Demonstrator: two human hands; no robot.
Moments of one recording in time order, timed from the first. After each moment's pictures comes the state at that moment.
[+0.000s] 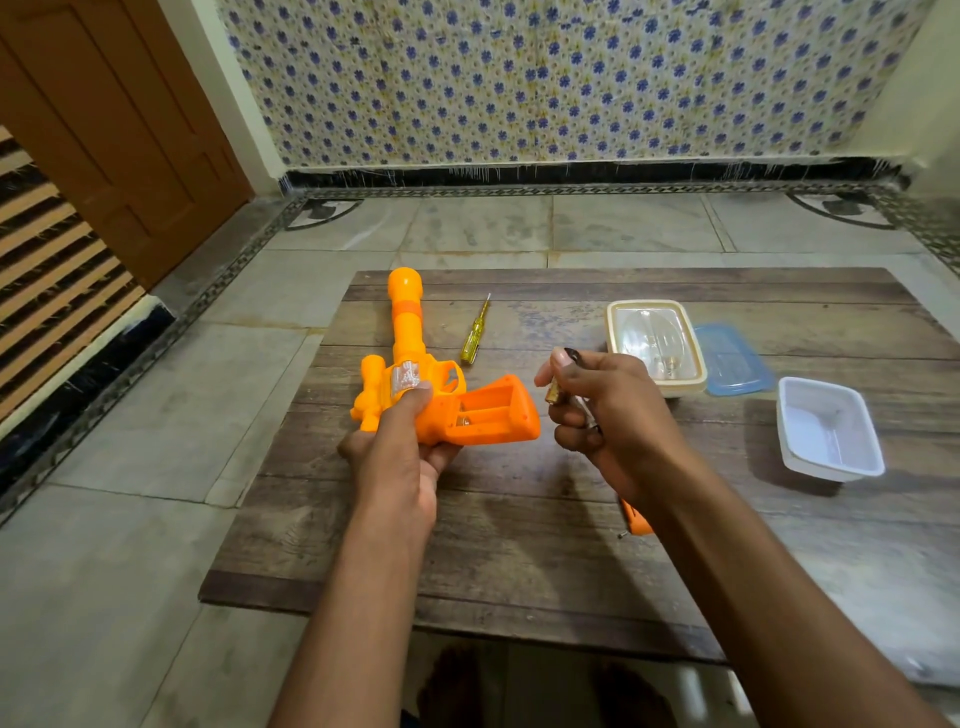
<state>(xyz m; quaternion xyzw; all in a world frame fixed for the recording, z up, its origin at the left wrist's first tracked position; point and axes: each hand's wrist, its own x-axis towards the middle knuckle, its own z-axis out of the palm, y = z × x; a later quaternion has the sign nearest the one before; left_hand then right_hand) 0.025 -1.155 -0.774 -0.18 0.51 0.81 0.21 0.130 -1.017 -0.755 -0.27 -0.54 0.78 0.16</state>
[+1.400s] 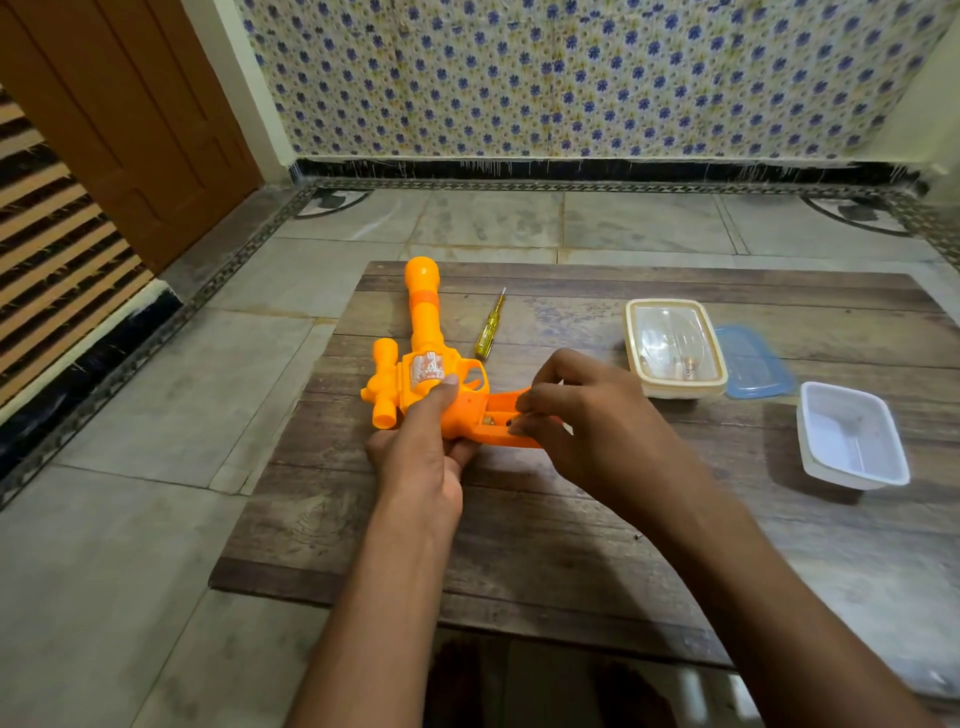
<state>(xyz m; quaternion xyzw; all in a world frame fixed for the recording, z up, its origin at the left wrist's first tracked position) 0.024 -1.149 -0.784 -0.20 0.49 0.82 0.23 0.129 -1.028 -0.766 -0.04 -0.95 0.19 0.24</state>
